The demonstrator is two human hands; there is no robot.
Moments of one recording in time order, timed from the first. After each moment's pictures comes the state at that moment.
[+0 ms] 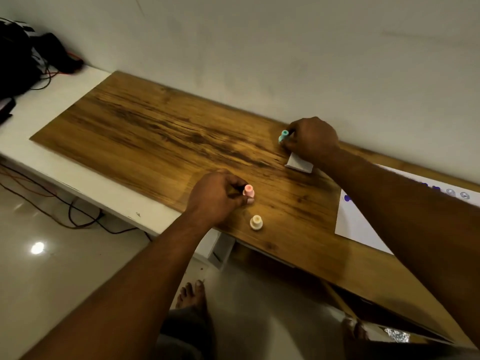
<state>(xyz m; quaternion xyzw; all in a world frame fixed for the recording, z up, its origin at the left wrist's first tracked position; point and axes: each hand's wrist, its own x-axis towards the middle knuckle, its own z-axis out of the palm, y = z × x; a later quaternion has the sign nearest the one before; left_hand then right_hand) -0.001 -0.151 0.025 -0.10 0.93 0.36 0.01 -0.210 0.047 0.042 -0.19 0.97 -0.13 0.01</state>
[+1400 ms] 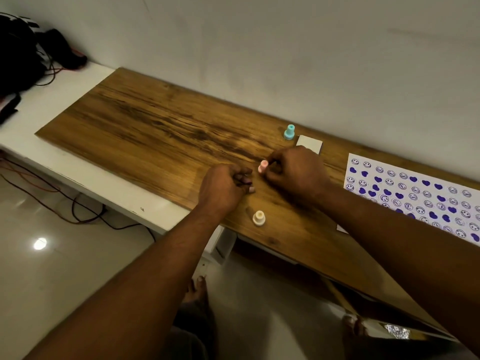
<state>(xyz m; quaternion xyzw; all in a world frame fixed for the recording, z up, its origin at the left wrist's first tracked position) -0.013 -0.142 0.015 -0.17 0.88 0.45 -0.01 -0.114 0.040 0.037 -0.31 0.94 -0.16 -0.01</state>
